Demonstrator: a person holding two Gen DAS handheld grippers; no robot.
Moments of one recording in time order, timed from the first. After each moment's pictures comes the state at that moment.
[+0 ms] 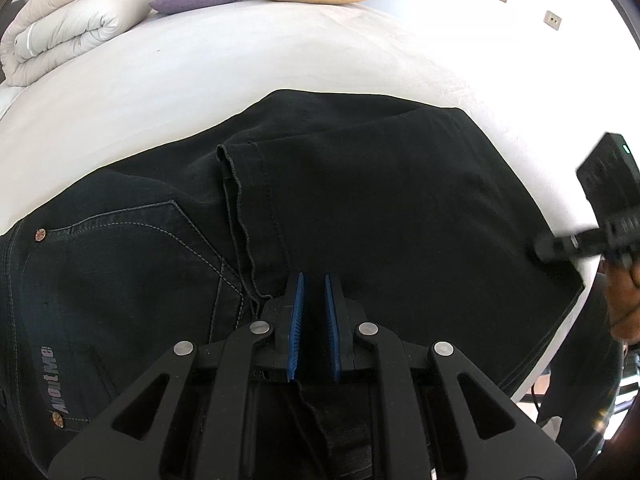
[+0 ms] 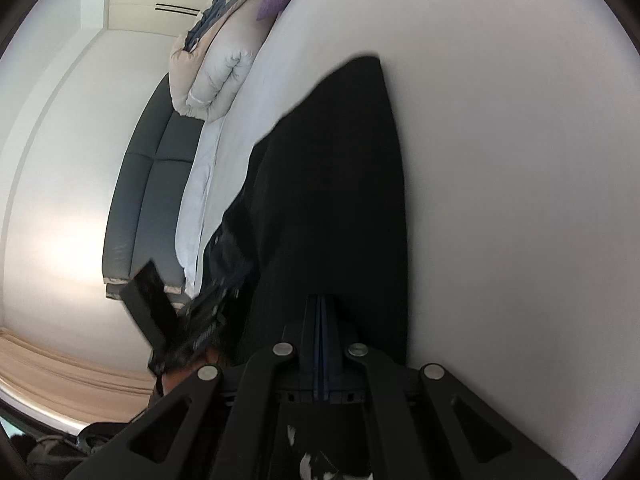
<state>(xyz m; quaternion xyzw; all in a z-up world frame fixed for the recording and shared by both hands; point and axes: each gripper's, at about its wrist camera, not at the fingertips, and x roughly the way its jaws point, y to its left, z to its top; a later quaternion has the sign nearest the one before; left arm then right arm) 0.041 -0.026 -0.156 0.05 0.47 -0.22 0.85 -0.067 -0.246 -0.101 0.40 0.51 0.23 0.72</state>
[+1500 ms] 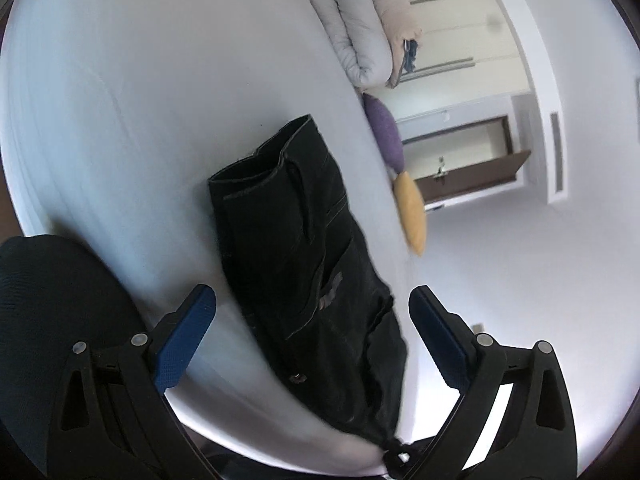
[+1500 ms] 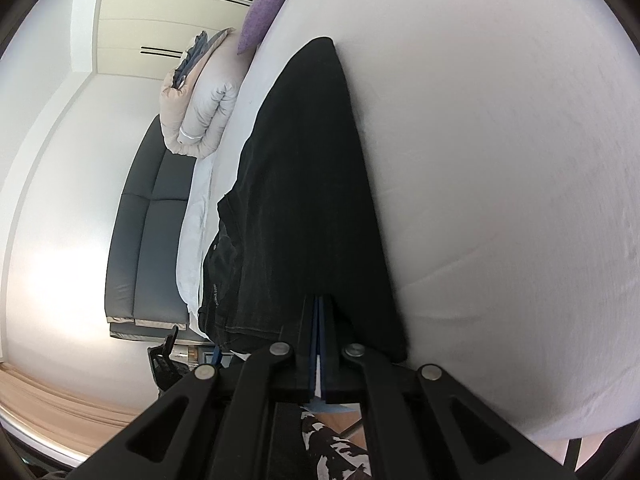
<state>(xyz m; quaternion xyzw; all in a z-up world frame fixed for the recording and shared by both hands) -0.094 0.277 -0.182 -0.54 0.30 -0.08 0.78 -0.125 -0.237 -0.116 0.46 0.46 0.17 0.74</state>
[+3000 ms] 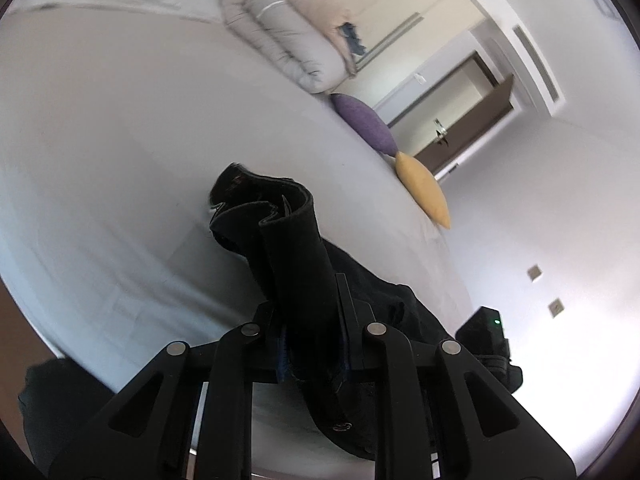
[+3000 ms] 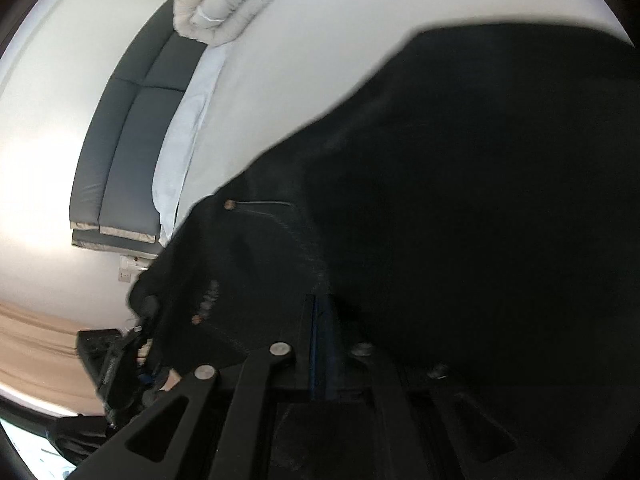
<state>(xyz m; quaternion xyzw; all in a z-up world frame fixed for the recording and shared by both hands) -0.053 0.222 -0.111 -0.35 0.30 -0.07 0.89 0.039 -0.052 -0.110 0.31 0.58 0.26 0.71</state>
